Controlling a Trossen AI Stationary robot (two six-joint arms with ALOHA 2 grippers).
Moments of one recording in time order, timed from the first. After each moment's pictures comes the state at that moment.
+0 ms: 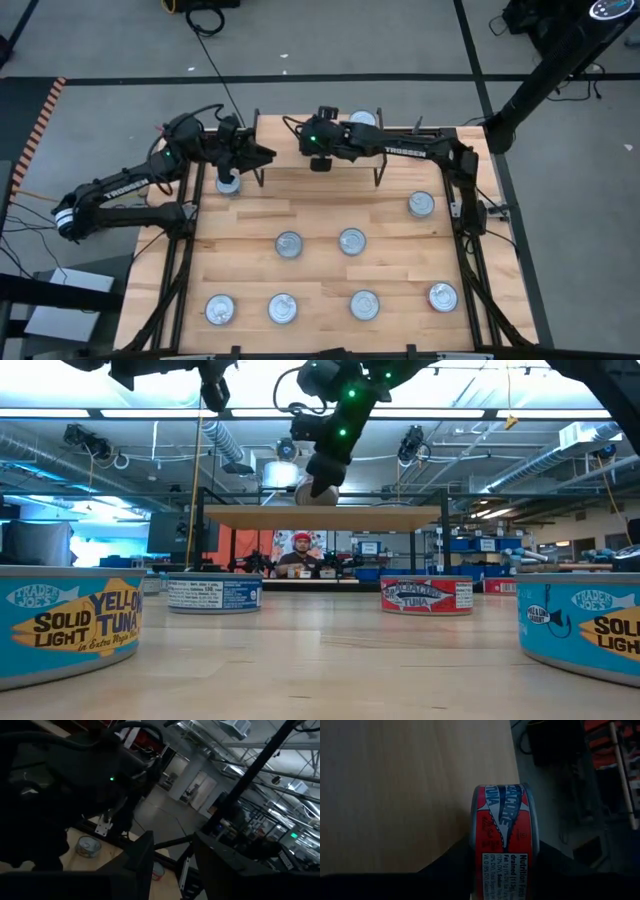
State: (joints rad) left arm 0.55 0.91 0.80 0.25 0.68 -0.64; right arm -0.30 2.03 1.84 -0.65 0.51 -0.48
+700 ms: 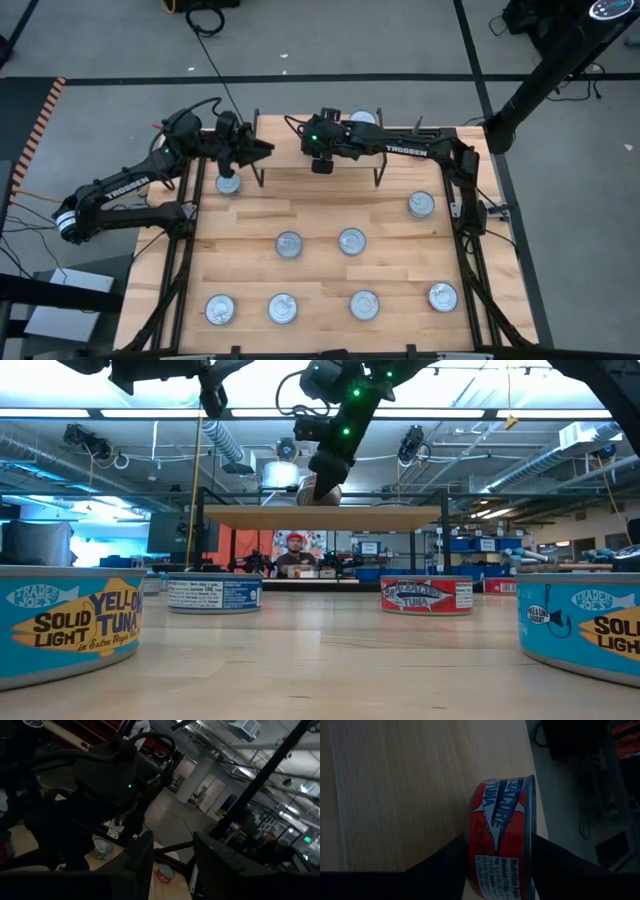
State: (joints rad) left arm 0.61 0.92 0.80 0.24 0.71 -0.61; right arm -0.31 2.02 1.84 -0.71 0.42 -0.39
